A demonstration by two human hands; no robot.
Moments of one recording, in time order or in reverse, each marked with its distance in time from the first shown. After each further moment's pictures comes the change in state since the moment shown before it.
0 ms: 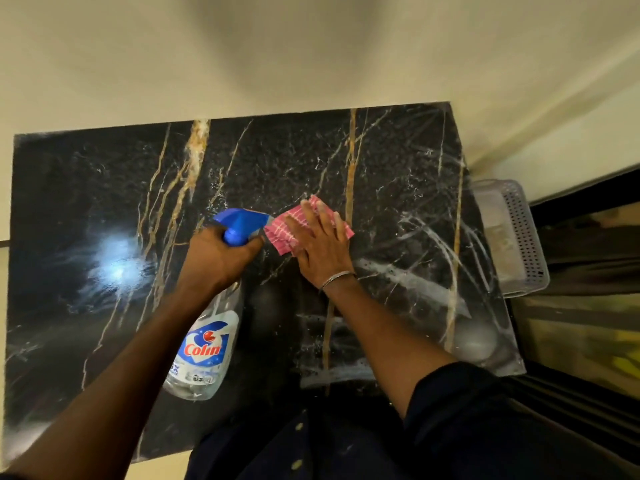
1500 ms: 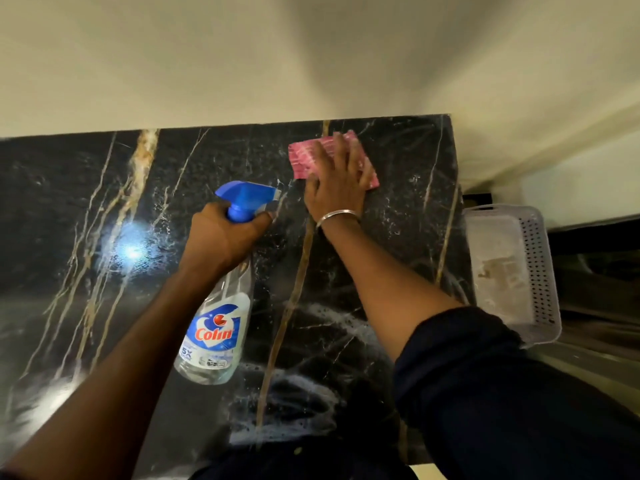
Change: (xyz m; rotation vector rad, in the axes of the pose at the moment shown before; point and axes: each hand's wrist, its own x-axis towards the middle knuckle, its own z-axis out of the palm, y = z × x) left_hand 0.058 0.118 0.089 -0.072 0.080 -0.069; right_hand 0.138 0.139 -0.043 0.079 0.126 0.287
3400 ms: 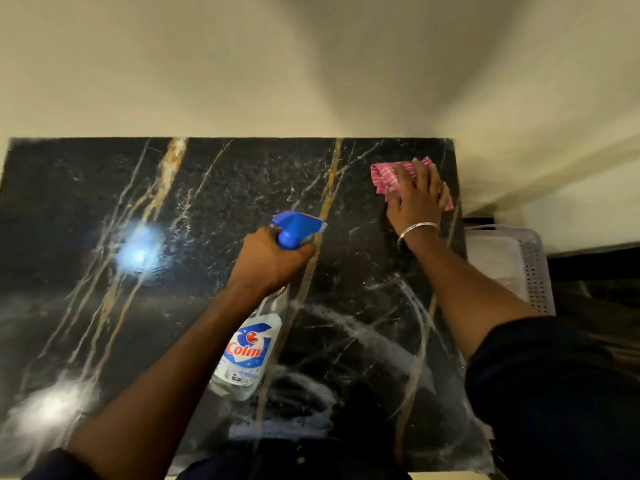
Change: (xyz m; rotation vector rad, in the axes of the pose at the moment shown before) left_hand -0.037 0.000 0.023 0.018 -0.160 0.072; right_hand -0.002 0.121 -0.035 -0.018 -0.041 0.039
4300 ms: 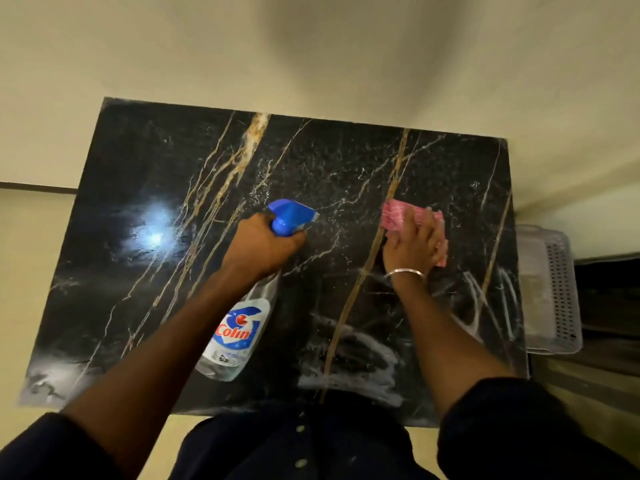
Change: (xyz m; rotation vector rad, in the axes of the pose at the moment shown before) left_hand -0.050 -0.104 -0.110 0.024 0.110 0.042; right_hand -0.149 -0.127 0.046 0.039 0.014 0.248
